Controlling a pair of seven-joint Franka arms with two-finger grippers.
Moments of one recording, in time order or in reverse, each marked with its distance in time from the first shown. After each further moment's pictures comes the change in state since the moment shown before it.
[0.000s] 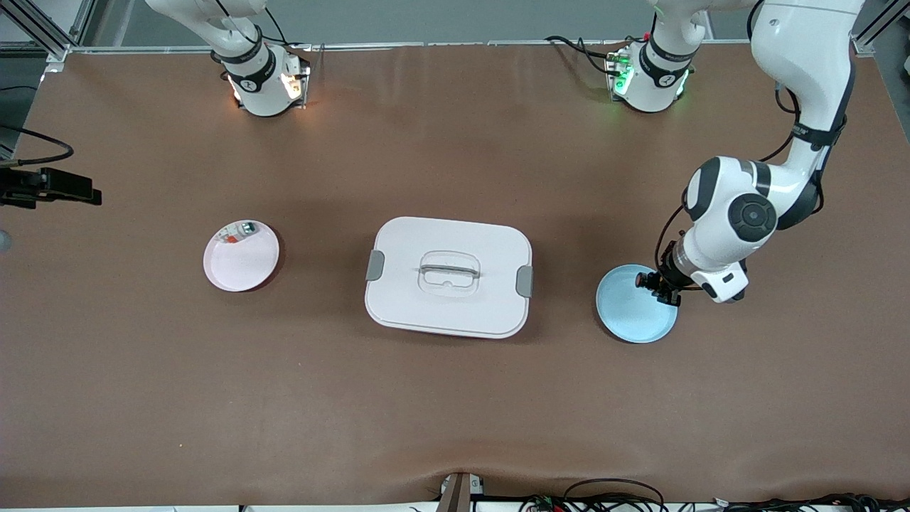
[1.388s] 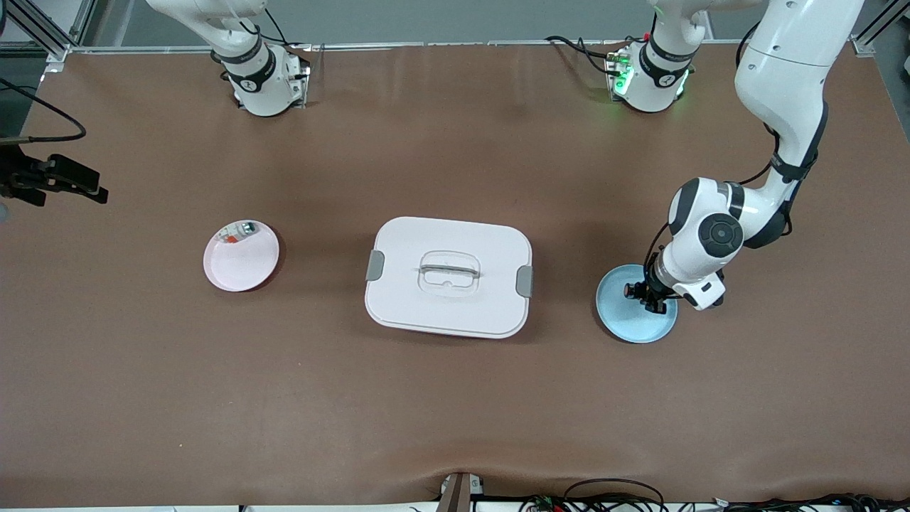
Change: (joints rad) left arm -0.001 0.124 -0.001 0.008 0.053 0.114 -0.119; right arm -0.037 -0.310 -0.001 -0.501 0.059 0.372 0.001
